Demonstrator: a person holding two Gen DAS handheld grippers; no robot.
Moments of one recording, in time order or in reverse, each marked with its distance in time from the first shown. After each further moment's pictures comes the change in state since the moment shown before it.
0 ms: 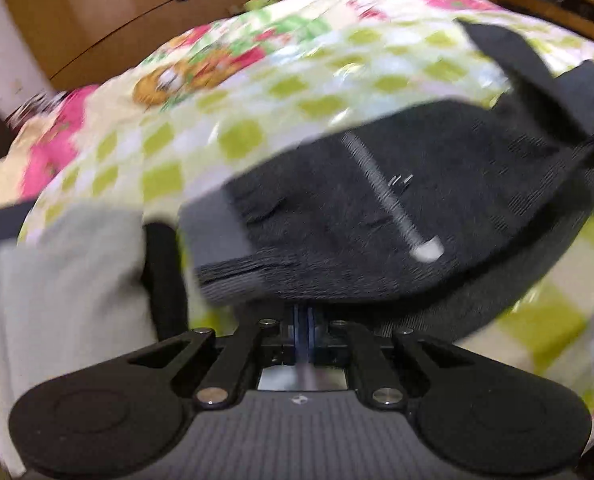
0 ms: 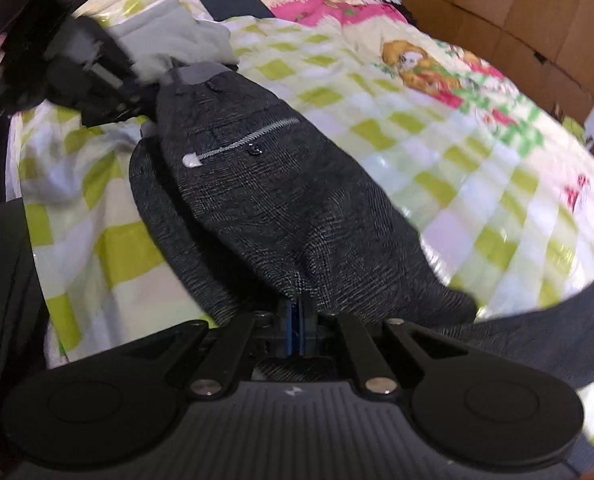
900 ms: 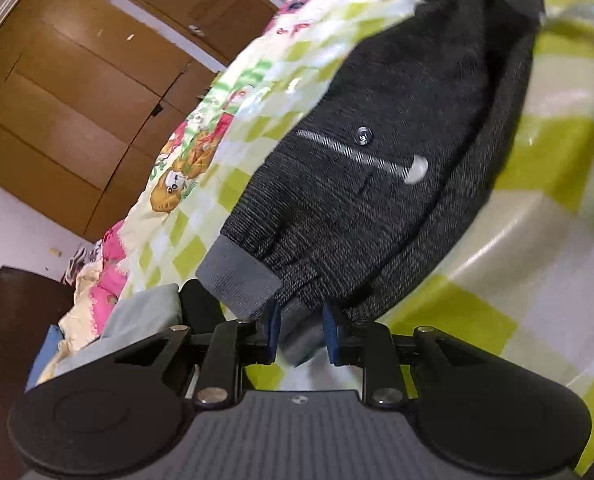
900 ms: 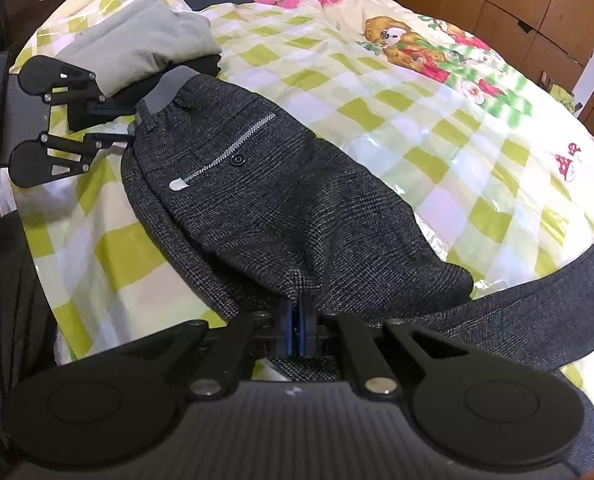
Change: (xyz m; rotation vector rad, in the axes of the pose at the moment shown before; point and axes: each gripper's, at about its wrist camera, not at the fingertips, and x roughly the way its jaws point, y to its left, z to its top) left arm 0.008 -0.051 -0.047 0.522 -0.157 0.242; right arm -0.008 0.009 0.006 0.052 0.061 -0.035
